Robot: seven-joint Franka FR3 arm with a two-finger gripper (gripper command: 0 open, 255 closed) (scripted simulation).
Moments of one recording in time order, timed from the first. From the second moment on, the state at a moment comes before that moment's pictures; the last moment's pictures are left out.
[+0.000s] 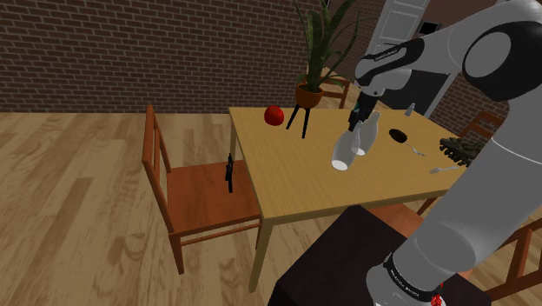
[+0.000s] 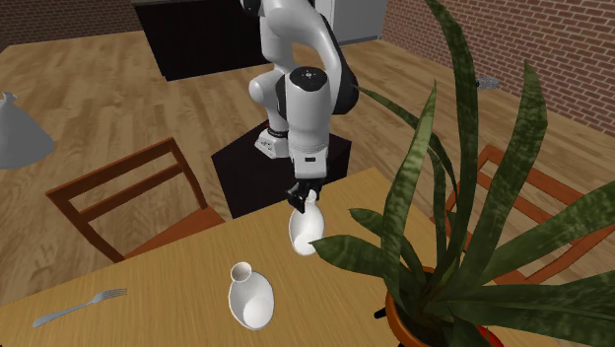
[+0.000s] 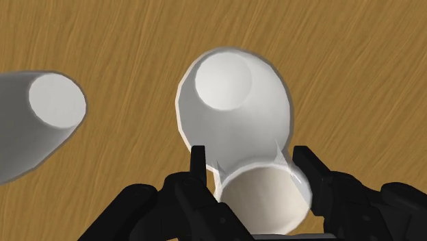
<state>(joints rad) -0.20 0.07 -0.54 -2.06 0.04 2.15 -0.65</state>
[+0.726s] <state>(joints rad) -0.19 0.01 -0.54 -1.97 0.00 2.01 -0.62</state>
